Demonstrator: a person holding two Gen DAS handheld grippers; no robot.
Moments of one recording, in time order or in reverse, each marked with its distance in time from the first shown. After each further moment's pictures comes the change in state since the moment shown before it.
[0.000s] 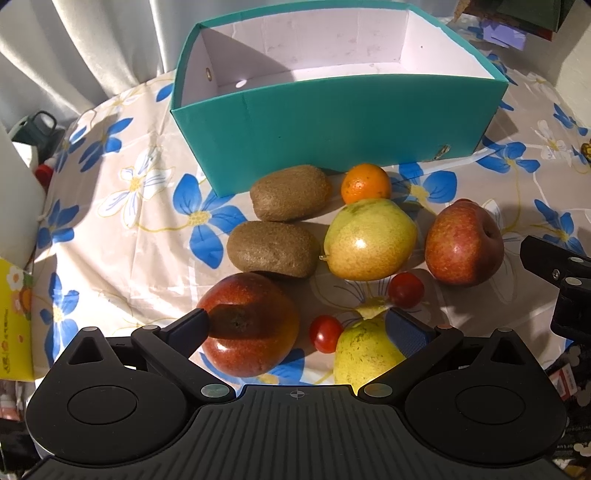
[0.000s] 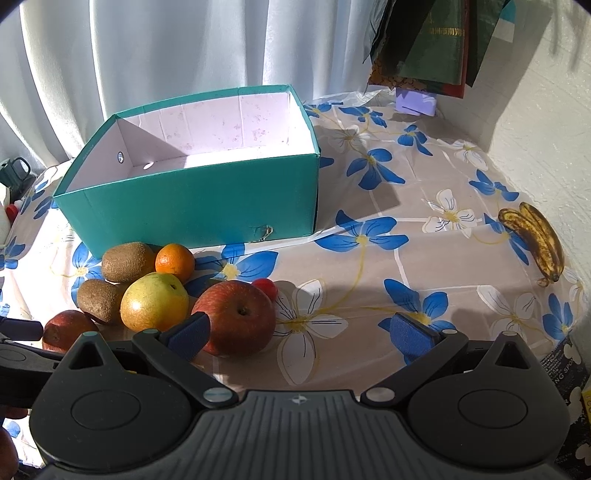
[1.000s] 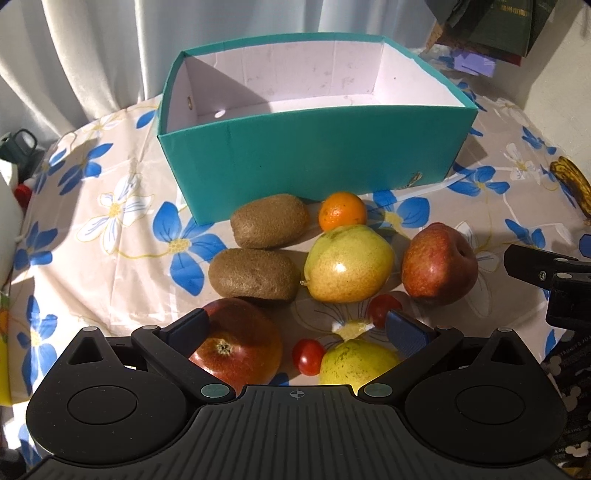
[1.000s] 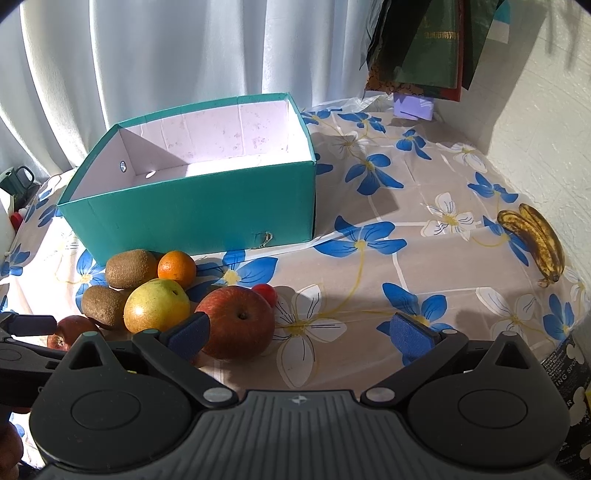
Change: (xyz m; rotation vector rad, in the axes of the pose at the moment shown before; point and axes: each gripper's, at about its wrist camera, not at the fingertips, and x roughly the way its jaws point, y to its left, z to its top) left arm -0.007 0.009 -0.007 0.014 -0.136 -0.102; right arm -0.005 -0.006 -0.001 0.020 -0.026 0.016
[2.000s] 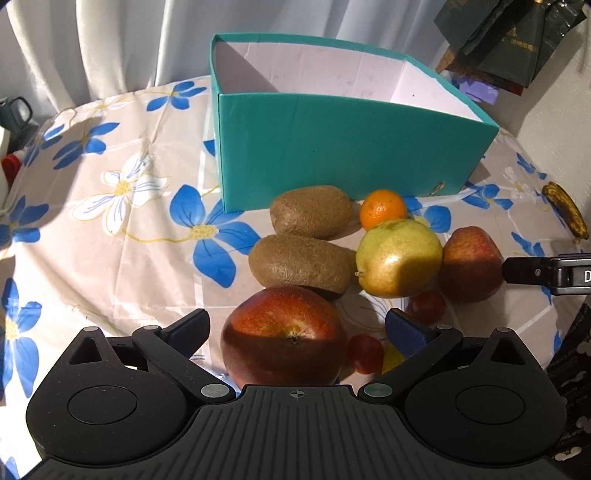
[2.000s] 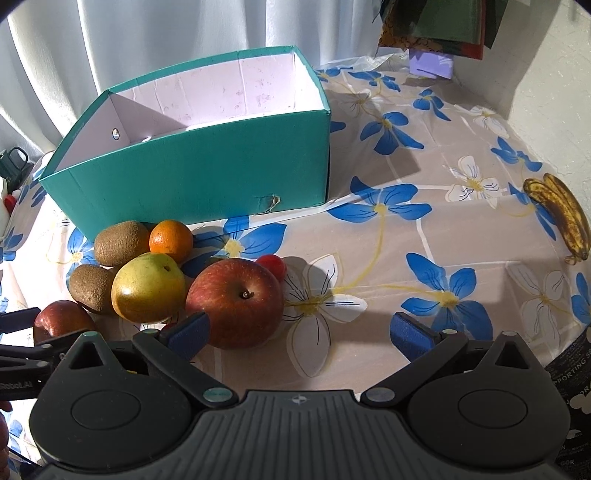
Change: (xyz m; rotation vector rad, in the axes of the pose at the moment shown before) left arm 0.025 0.058 -0.024 -0.070 -0.055 -0.125; right arm 0.042 0.004 -0.002 0.010 0.119 0.036
